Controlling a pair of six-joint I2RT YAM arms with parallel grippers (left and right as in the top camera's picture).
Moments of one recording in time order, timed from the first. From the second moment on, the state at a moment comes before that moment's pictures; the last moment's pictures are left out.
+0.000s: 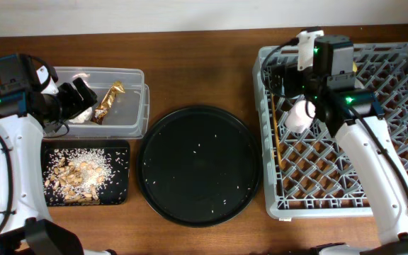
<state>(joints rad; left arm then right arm) 0.29 1.61 1.50 -0.98 0.25 -0.31 0.13 1.50 1.38 -0.54 0.00 0.00</state>
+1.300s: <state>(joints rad) 0.29 1.61 1.50 -0.99 0.25 -0.31 0.13 0.51 1.24 -0.77 0.00 0.15</state>
